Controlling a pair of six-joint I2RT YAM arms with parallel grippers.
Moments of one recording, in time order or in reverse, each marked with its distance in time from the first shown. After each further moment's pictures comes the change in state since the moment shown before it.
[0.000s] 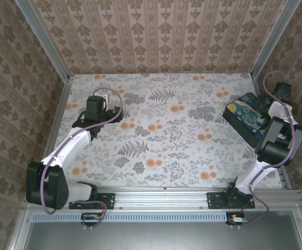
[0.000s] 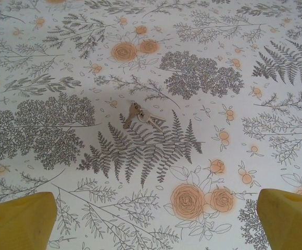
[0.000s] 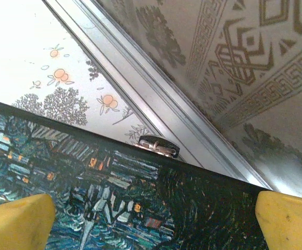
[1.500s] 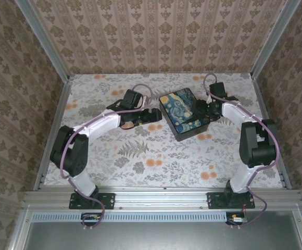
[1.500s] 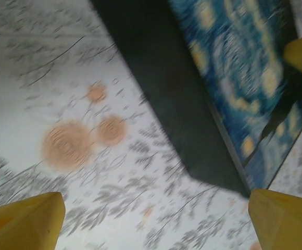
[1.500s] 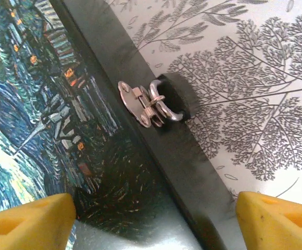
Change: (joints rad) left arm -0.295 0.446 0.354 -0.100 0.488 -0.438; right arm 0.645 -0.071 -0.122 -0.066 -0.277 0.239
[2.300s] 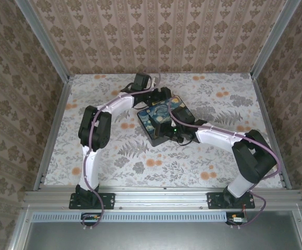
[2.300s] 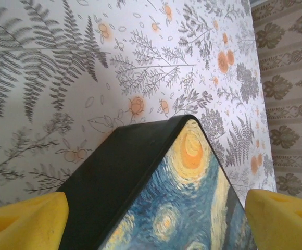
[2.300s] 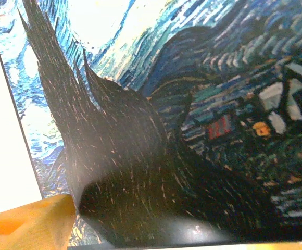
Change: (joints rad) left arm 0.080 0.449 0.494 0.099 0.131 -0.048; right arm 0.515 -0.110 -0.216 0.244 -0.021 0.386
